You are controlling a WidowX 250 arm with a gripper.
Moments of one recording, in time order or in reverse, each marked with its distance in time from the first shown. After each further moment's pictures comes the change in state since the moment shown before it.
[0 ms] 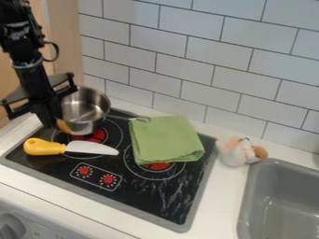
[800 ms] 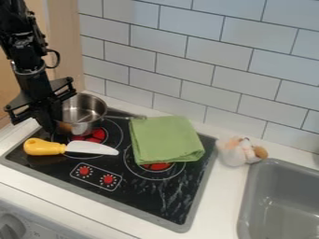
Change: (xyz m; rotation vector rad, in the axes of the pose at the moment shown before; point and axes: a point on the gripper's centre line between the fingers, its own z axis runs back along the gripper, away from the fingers) arm 0.013 -0.002 -0.008 0.008 -0.031 0.103
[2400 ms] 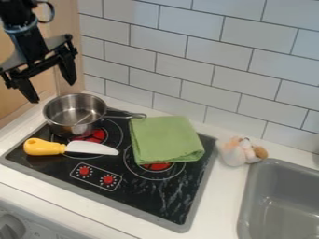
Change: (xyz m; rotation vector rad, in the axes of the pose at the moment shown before) arm -0.014 -0.018 0.066 -0.142 -0.083 -0.113
